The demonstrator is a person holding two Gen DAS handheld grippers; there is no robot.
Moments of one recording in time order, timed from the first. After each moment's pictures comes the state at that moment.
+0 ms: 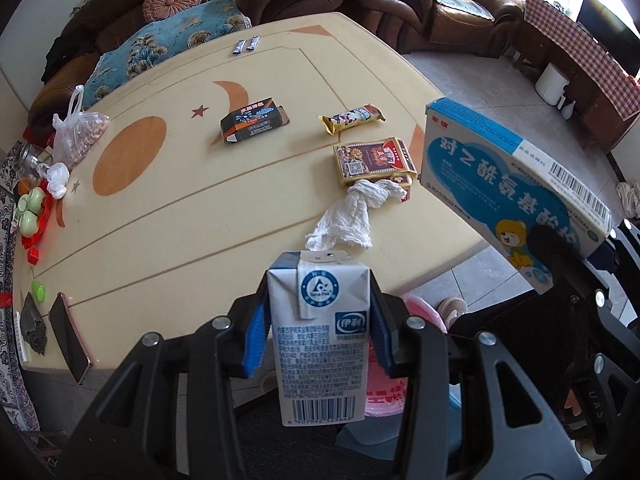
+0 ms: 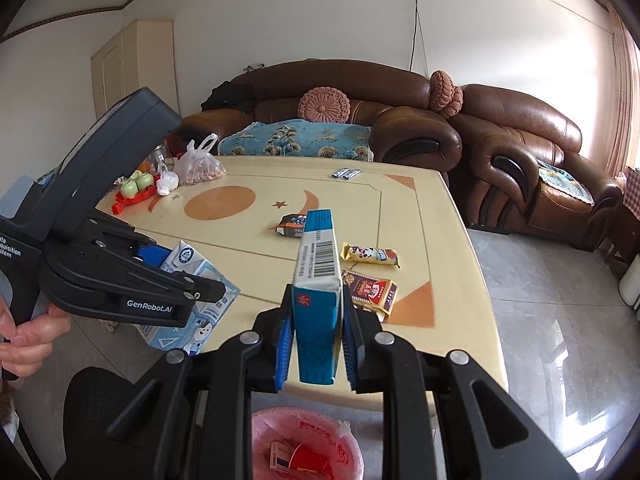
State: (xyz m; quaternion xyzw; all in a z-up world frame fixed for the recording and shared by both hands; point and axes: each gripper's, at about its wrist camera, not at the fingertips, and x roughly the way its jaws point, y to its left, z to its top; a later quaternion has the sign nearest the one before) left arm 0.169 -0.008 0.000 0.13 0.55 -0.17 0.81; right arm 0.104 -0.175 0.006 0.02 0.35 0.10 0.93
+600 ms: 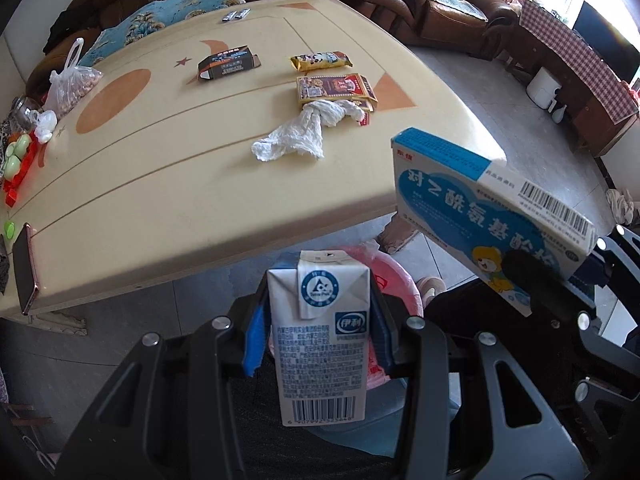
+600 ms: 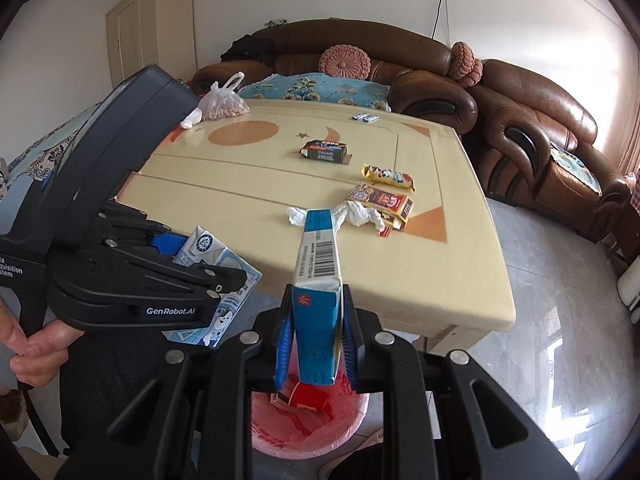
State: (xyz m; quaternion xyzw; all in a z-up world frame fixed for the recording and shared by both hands) left arm 0.075 -0.011 -0.058 0.10 0.55 -0.18 0.81; right arm 0.022 -0.159 -0.040 -0.02 0.42 0.12 0.90
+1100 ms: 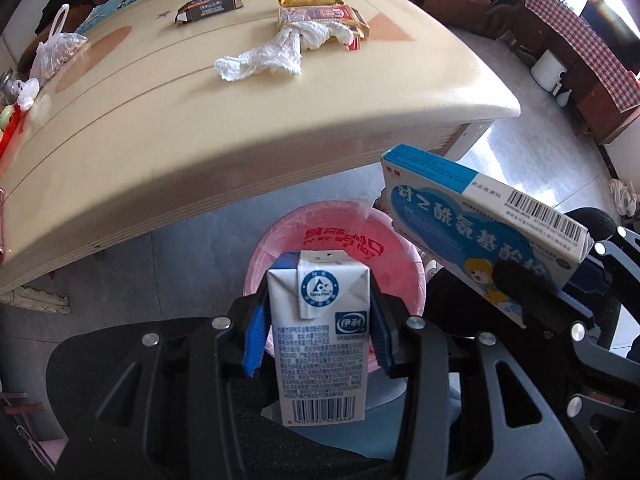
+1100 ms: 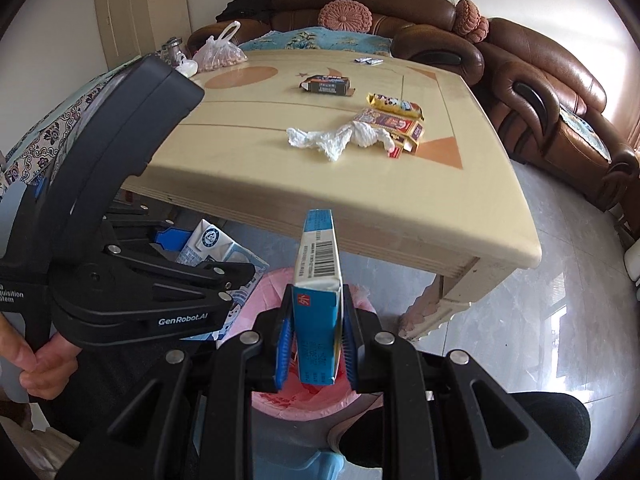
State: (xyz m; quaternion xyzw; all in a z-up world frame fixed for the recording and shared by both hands) left arm 0.054 -0.025 -0.132 0.10 0.59 -0.18 0.78; right arm 0.009 -0.164 -0.109 -0.02 0.49 0.12 0.86
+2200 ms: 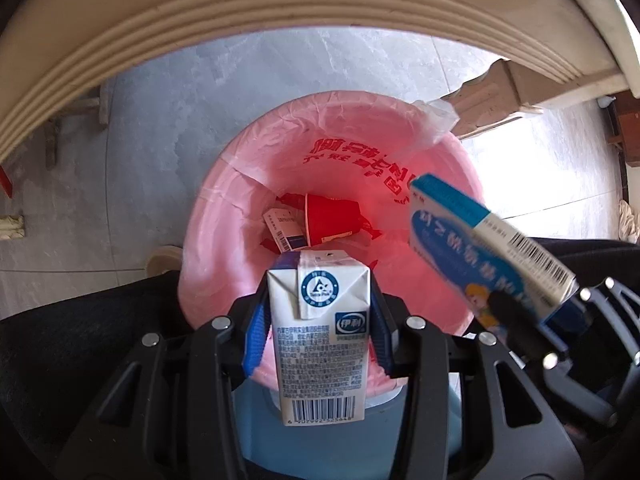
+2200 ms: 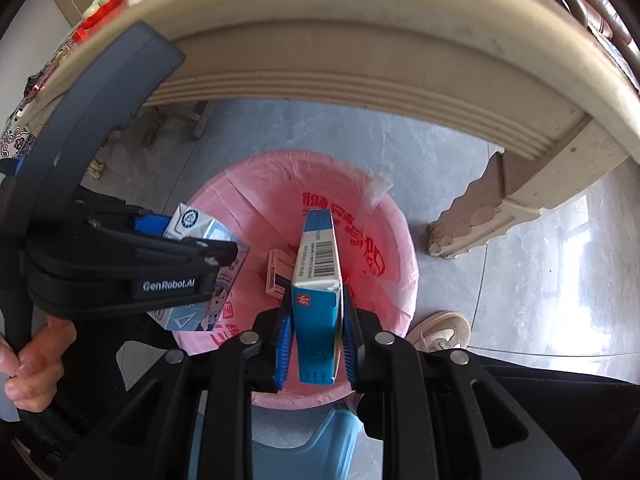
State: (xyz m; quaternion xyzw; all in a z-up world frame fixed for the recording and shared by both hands) left arm 0.099 -0.020 -0.300 0.04 0.74 -0.13 0.66; right arm 0.053 -0.164 -0.281 0.01 0.64 0.12 0.76
